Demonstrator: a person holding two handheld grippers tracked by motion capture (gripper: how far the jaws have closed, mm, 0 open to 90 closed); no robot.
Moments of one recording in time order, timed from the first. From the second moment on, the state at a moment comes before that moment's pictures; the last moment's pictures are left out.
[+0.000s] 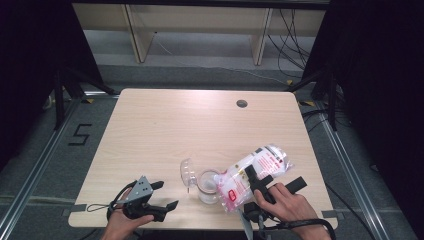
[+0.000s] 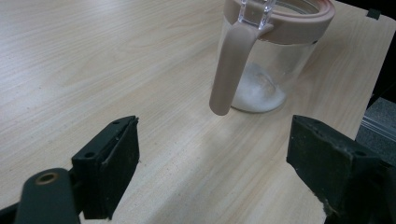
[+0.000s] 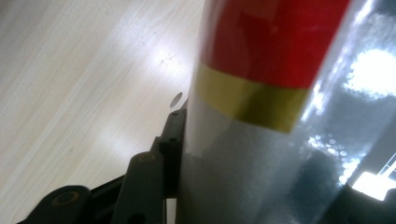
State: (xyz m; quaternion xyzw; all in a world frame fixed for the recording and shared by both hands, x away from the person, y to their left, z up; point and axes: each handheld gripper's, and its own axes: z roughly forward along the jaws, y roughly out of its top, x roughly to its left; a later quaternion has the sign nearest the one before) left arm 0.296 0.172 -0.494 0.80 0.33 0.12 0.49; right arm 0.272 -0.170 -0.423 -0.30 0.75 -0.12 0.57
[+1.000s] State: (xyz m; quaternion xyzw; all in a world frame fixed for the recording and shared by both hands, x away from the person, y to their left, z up) left arm 0.296 0.172 -0.494 0.80 0.33 0.12 0.49; right arm 0.272 -0.168 -0.422 -0.30 0.76 -0.14 0.56
